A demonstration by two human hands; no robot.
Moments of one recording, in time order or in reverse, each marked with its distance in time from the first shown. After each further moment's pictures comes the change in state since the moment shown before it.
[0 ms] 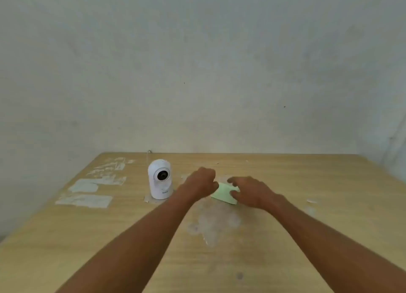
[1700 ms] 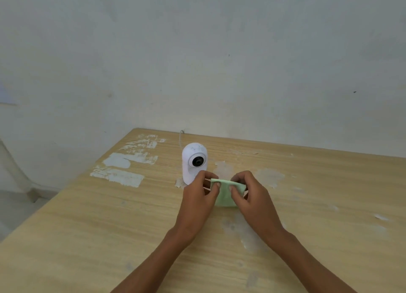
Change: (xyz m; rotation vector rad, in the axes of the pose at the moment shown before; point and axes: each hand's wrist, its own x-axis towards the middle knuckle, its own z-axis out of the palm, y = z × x) left_hand -0.096 -0.074 0.026 -0.843 0.462 -0.209; right_hand -0.007 -0.089 0.068 0.703 0.396 -0.221
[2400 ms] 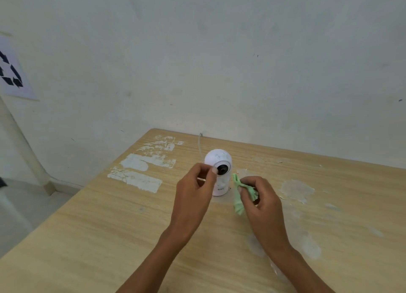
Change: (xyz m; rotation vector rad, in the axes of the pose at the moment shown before) left_hand 0.025 0.003 -0.055 -0.052 0.169 0.046; right_hand 0.019 -0.022 0.047 0.137 0.161 -0.031
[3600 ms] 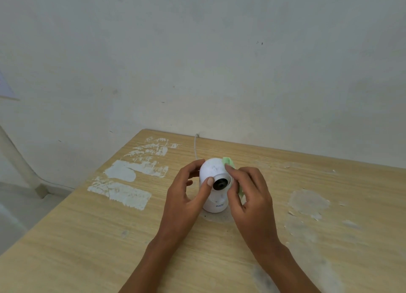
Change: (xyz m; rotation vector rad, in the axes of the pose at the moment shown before) left_hand 0.042 -0.046 0.007 -0.005 -0.063 0.136; right_hand 0.047 0.010 0.034 -0.209 0.099 -0.317
